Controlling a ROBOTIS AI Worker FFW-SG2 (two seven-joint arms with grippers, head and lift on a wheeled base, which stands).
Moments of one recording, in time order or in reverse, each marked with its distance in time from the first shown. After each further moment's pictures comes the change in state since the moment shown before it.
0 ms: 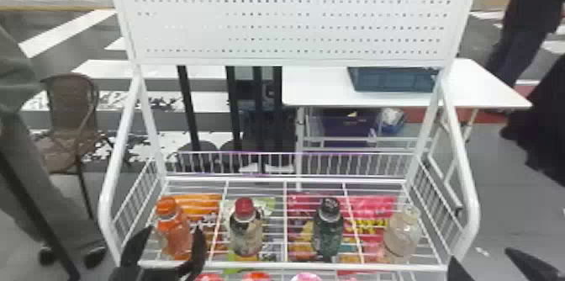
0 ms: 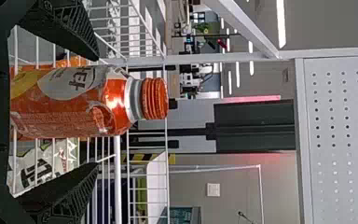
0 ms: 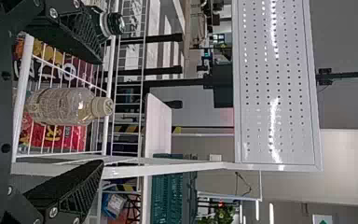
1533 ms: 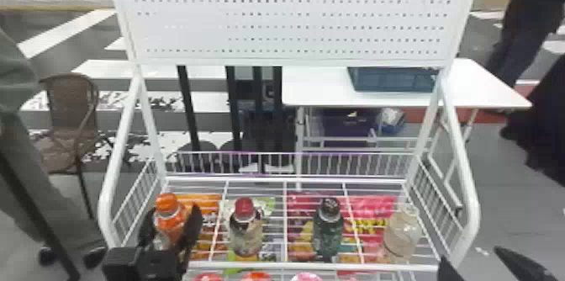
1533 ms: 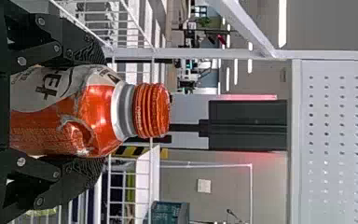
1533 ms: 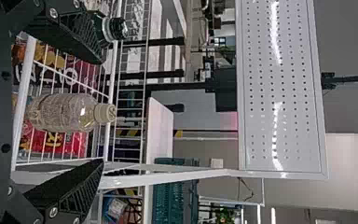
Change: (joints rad) left arm -0.043 0.023 -0.020 -0.029 0.078 0.018 -0.023; right arm -0.023 -0.005 0.029 0.021 0.016 0.000 -0.005
